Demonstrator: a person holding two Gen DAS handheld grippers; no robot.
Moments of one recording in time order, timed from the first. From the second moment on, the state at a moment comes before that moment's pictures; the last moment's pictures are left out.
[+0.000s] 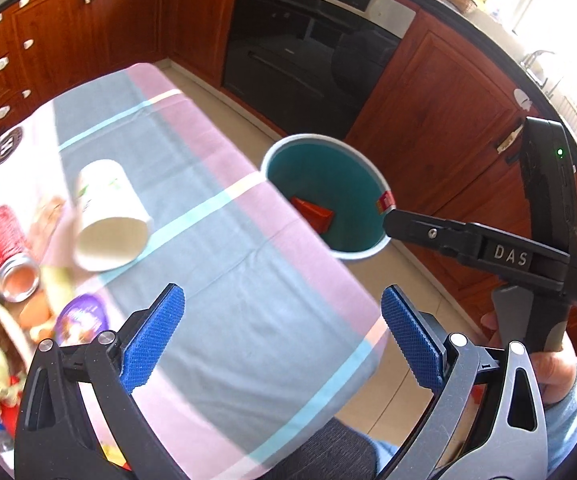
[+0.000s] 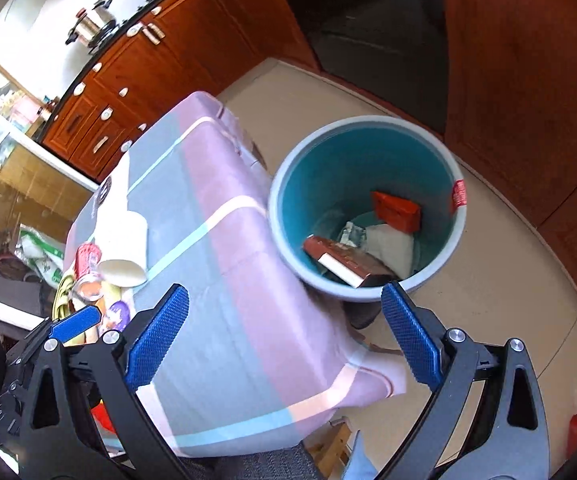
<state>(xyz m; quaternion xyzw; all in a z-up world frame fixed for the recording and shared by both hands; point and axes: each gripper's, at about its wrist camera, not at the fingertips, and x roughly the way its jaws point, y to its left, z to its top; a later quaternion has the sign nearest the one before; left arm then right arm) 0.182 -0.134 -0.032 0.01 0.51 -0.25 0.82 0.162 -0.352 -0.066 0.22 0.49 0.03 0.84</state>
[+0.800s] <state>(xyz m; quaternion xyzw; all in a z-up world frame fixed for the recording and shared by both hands) 0.107 0.145 -0.042 -0.04 0.50 -0.08 0.86 0.129 -0.076 -0.067 0.05 0.56 0.22 0.79</state>
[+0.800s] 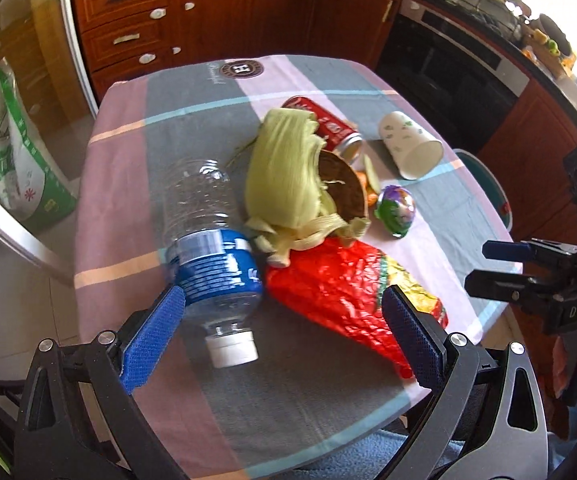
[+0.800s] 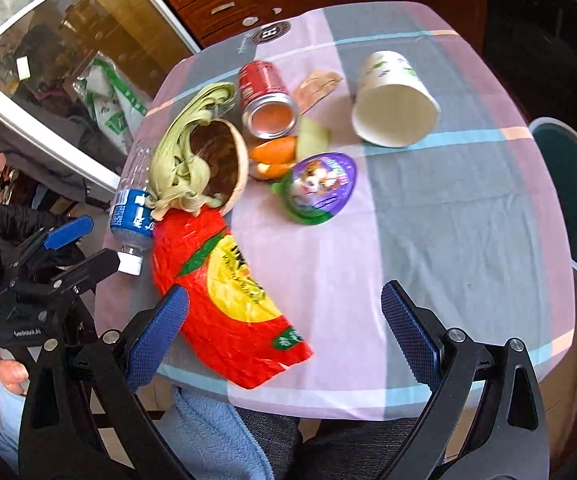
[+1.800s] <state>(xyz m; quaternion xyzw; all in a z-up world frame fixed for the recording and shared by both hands) 0.147 0.190 -0.097 -0.10 0.50 -0.09 0.85 0.110 0.018 -0.106 -0.06 0.58 0.26 0.77</state>
